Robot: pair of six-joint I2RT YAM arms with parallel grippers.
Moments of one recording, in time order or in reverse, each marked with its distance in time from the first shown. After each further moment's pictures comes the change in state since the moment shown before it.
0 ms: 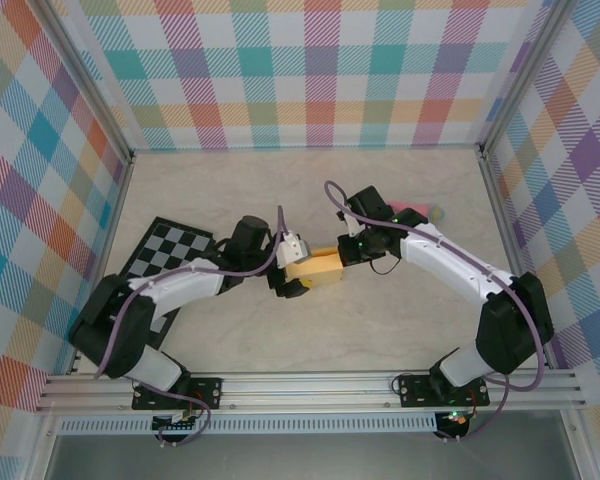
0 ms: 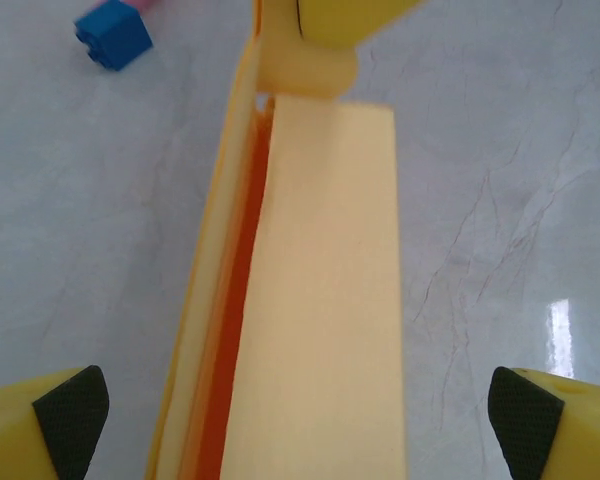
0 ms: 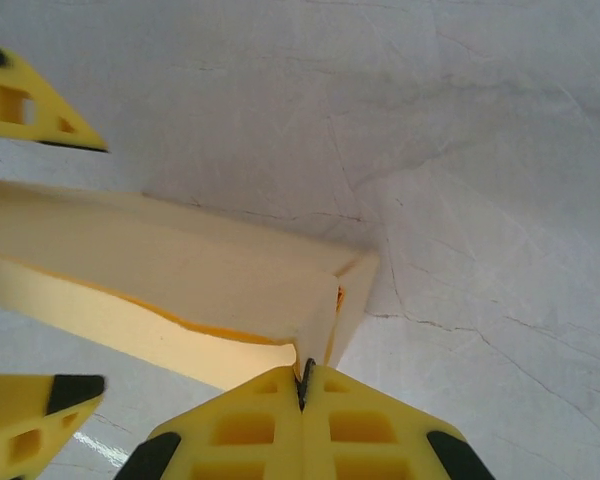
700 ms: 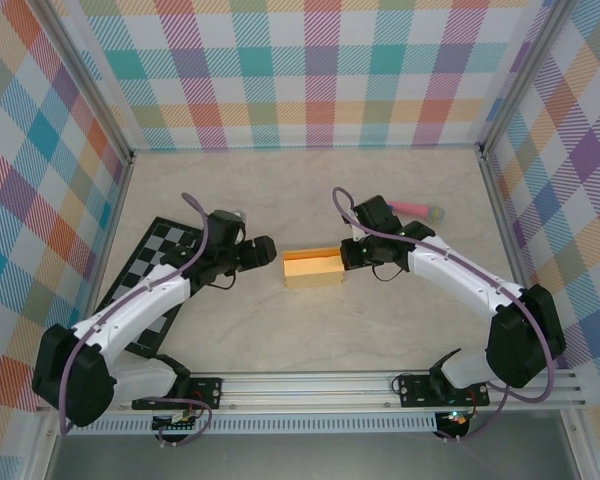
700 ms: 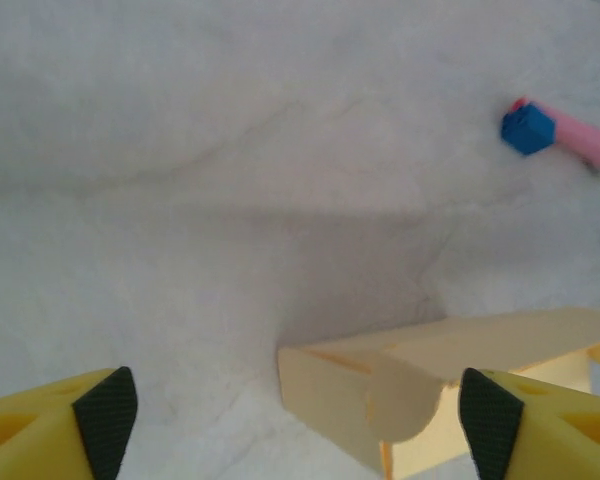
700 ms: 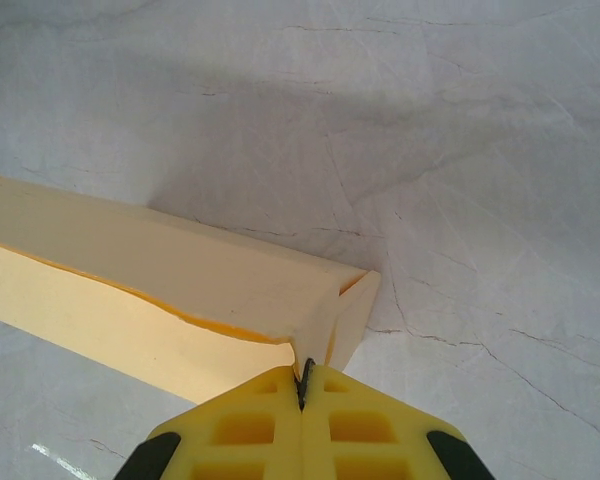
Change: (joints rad) left arm 0.074 -0.236 0.091 -0.502 -0.435 -1.237; right arm 0.000 -0.080 -0.117 0.129 0.010 0.034
